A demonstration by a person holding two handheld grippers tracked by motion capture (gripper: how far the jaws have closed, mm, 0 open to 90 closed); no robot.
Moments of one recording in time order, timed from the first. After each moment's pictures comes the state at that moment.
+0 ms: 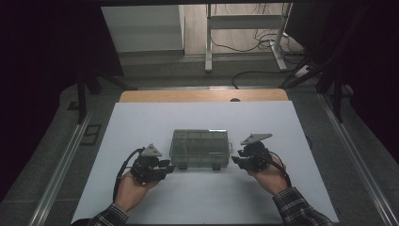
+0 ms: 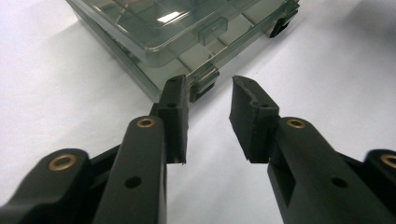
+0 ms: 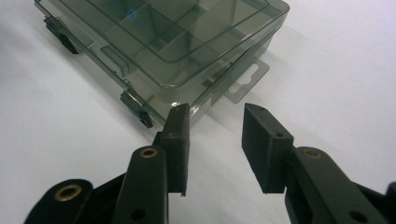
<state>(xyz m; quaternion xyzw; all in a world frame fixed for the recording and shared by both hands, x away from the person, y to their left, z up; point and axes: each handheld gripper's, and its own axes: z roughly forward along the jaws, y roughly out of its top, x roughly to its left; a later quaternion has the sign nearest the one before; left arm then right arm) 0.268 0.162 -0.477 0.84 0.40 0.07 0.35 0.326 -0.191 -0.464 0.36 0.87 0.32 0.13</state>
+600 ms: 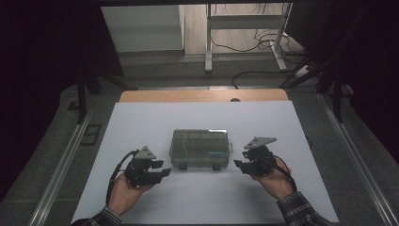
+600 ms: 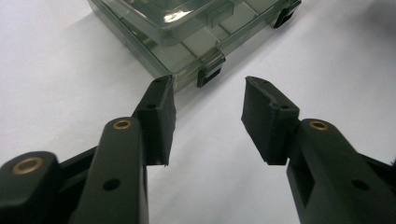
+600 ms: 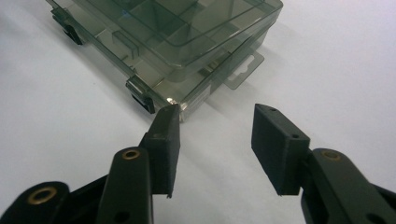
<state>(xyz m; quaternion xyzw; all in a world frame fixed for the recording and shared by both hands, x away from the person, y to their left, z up) 0.257 0.175 -0.474 0.84 0.41 0.08 0.35 0.311 -0.200 -0.458 0.35 0.87 0.31 0.14</state>
